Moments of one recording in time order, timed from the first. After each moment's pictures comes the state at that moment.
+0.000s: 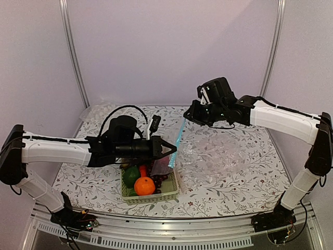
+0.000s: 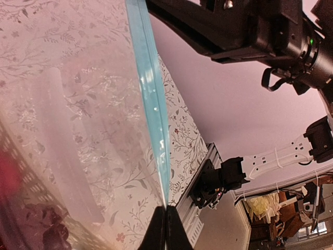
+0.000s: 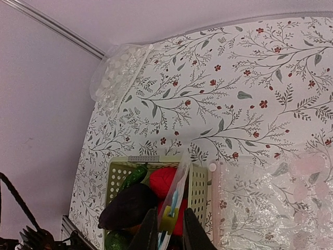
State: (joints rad) left arm -0.98 1.47 0.86 0.27 0.25 -0.87; right arm 0.79 1.65 1.43 -0.35 0.02 0.78
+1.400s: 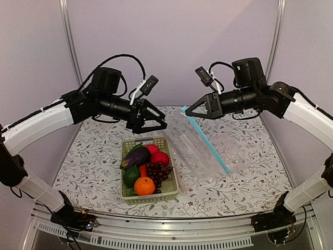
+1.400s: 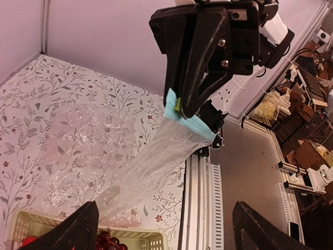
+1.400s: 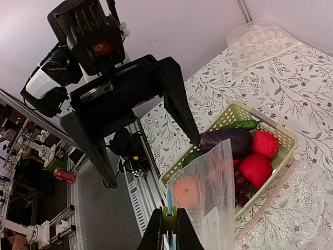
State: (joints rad) left arm -0.75 1.44 1.38 -0.41 0.77 -0.06; right arm 0.79 1.41 1.51 -0.56 -0.58 0.36
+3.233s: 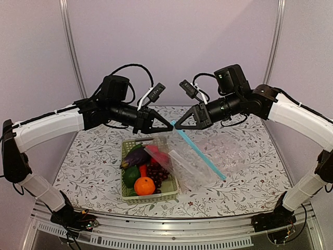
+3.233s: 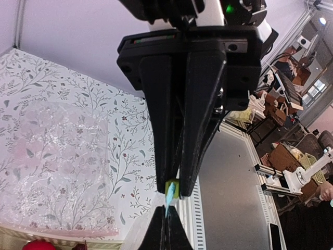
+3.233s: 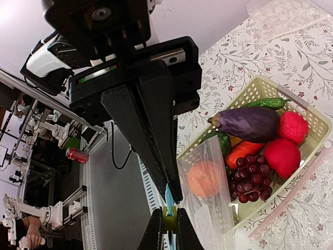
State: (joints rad) left arm -0.76 1.51 1.29 -0.19 0.91 -0.18; right arm 0.83 1.52 1.52 -0.58 -0.70 0.35
